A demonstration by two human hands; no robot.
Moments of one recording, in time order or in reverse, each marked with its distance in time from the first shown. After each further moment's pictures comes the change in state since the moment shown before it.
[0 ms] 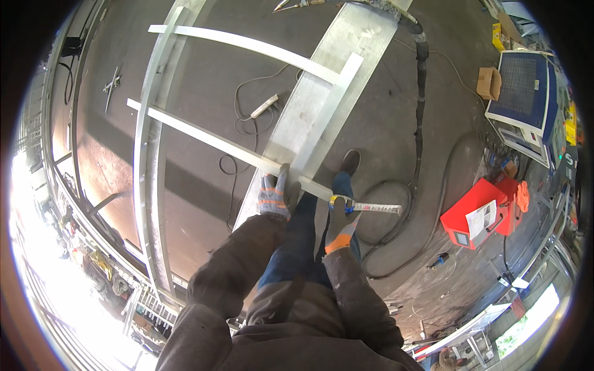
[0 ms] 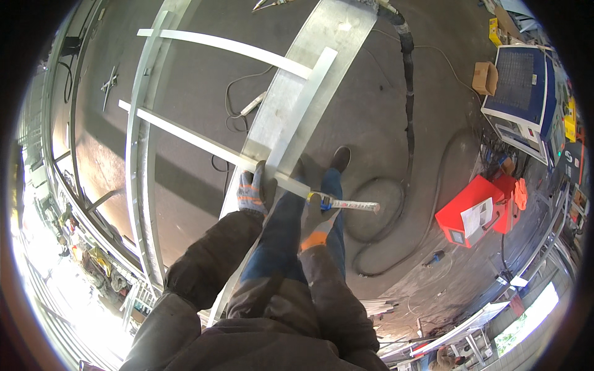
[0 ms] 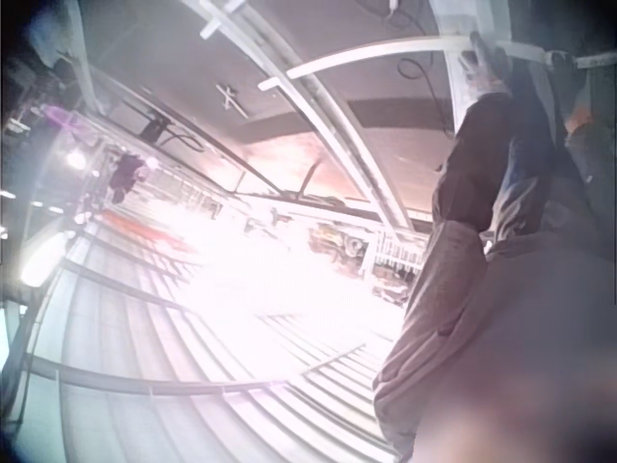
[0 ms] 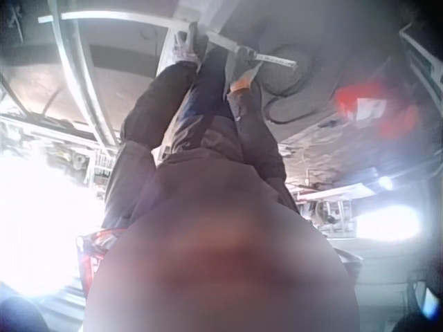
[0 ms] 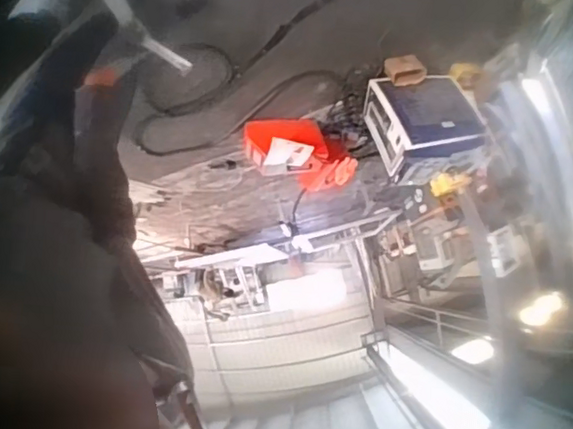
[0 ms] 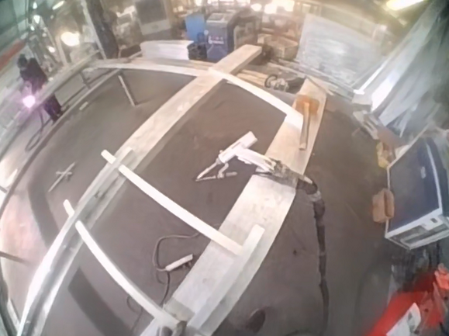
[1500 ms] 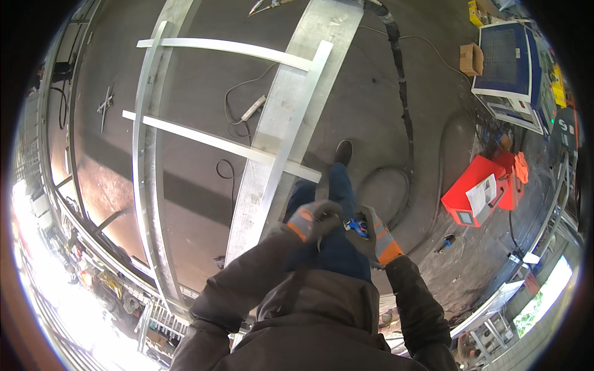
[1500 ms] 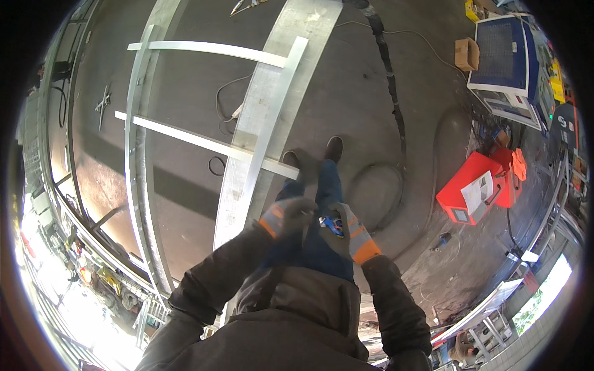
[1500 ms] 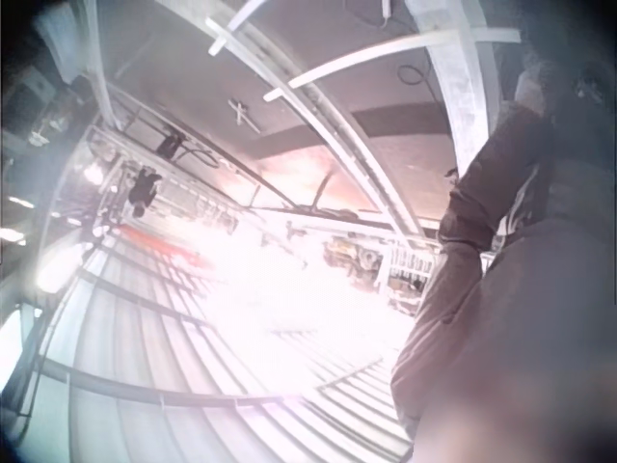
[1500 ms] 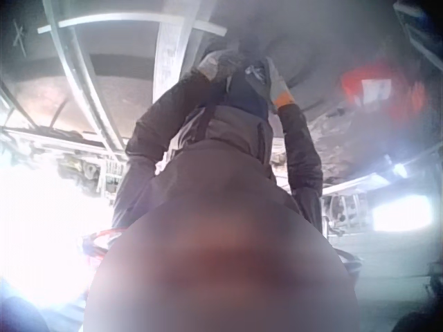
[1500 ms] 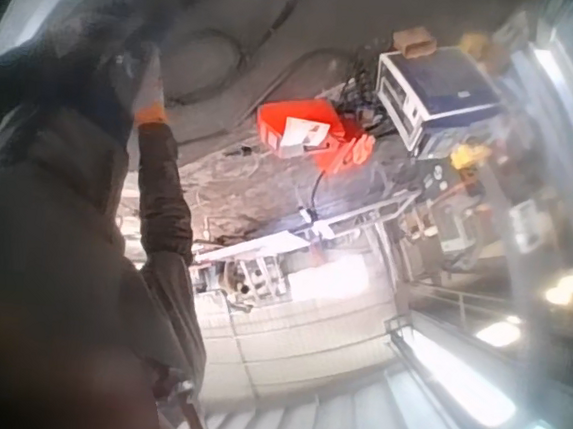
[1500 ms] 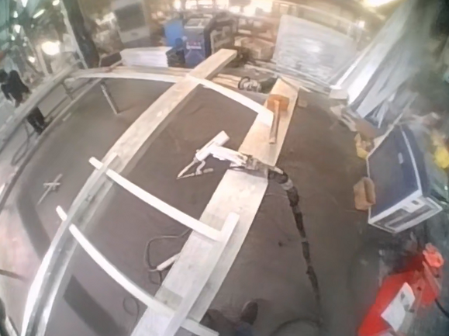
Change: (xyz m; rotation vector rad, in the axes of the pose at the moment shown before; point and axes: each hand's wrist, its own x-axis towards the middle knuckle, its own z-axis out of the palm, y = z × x) left_hand -0.066 0.086 -0.026 -0.876 -0.754 0.113; right_hand -0.073 -0.149 -0.021 -1.568 -0.760 -0.313
